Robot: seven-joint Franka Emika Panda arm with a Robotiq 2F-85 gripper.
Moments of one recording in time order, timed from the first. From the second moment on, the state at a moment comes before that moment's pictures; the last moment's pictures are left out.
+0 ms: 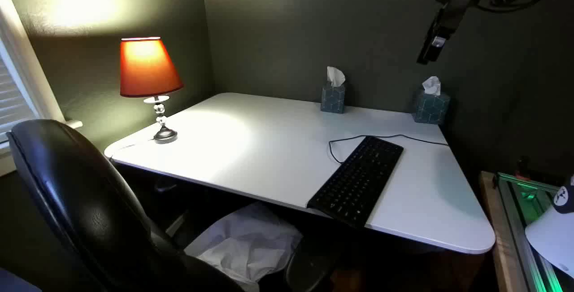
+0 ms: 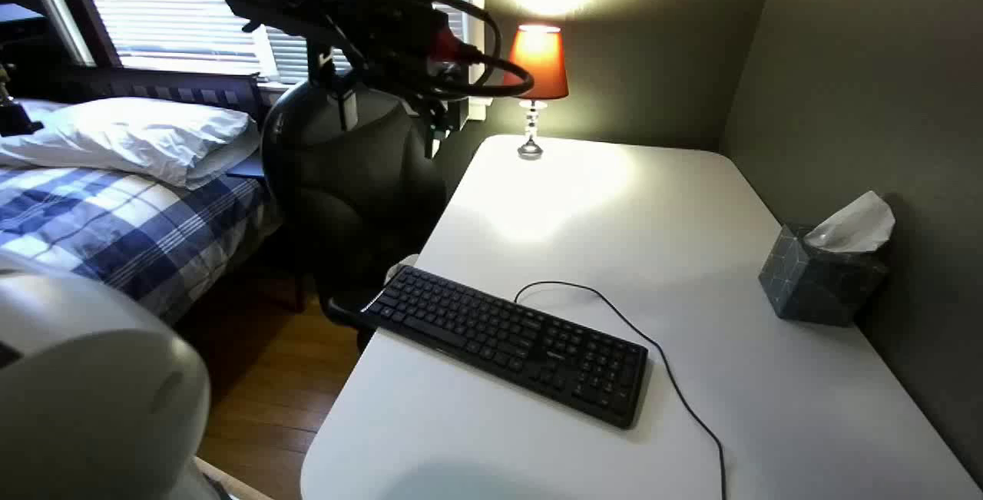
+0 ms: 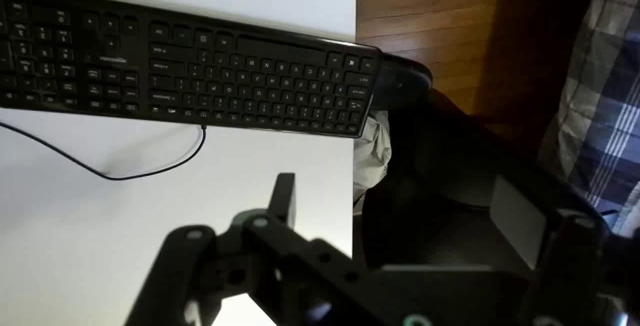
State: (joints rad) arm 0.04 -0.94 -0.22 -2.77 0.10 2.02 -0.30
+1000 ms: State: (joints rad) arm -0.01 -0.72 -0.25 -2.71 0.17 2.15 -0.18
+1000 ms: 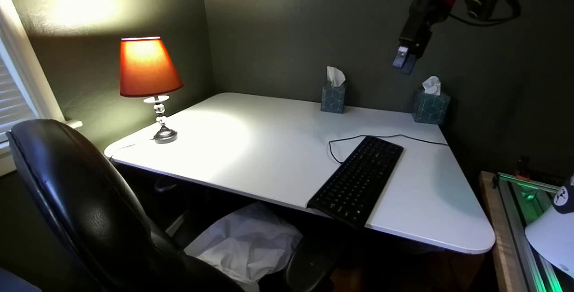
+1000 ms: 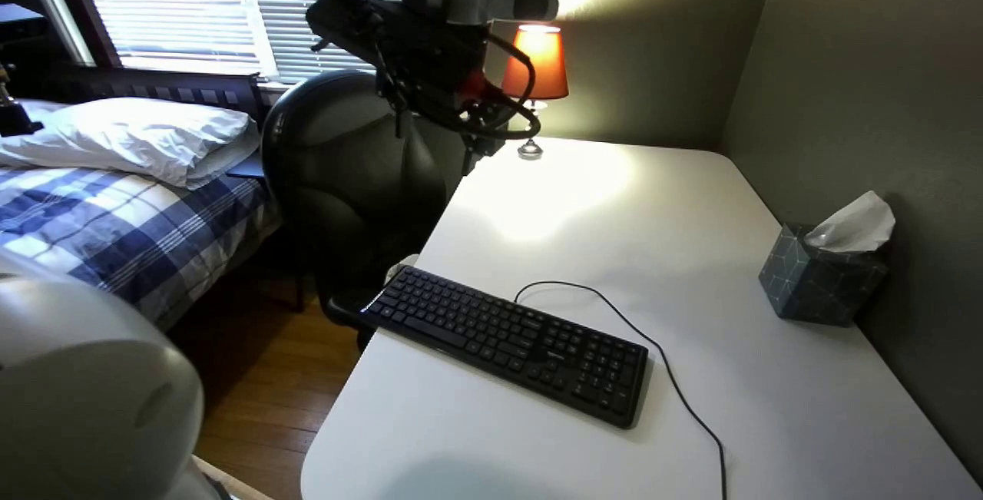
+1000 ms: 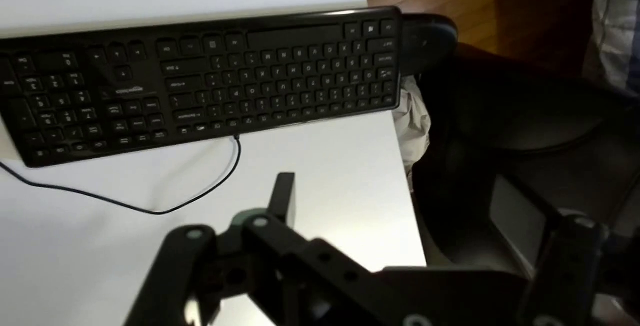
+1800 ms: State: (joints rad) arm -0.04 -0.35 -0.18 -2.68 0.06 2.51 -0.18
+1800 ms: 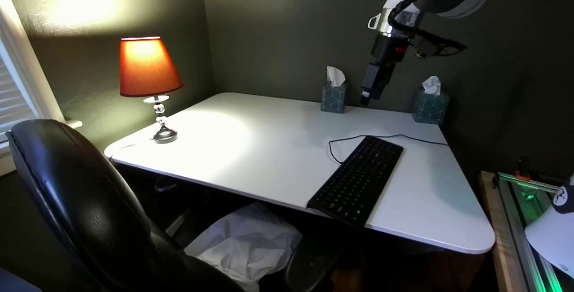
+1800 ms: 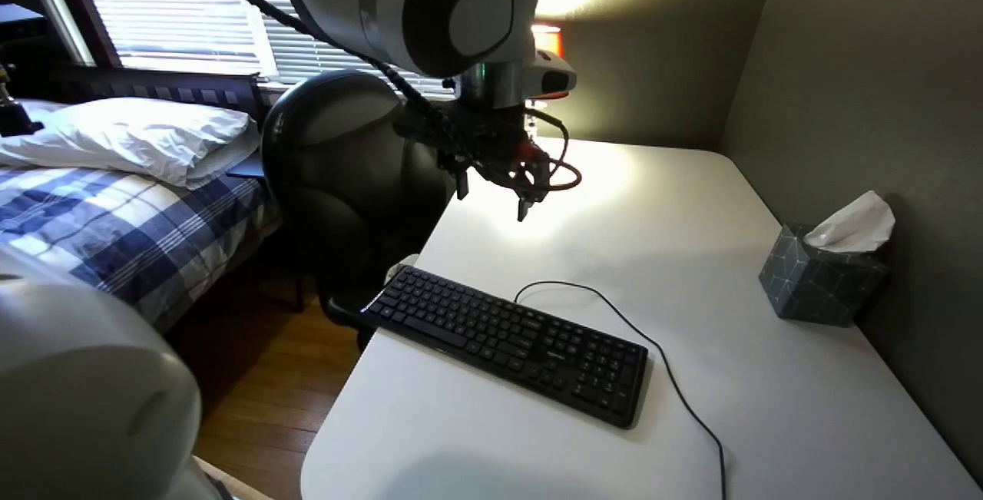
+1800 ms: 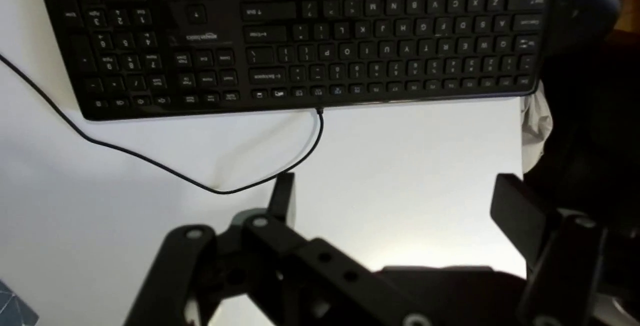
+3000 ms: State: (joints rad) arm -0.09 0.02 -0.17 -2.57 -0.02 2.57 -0.23
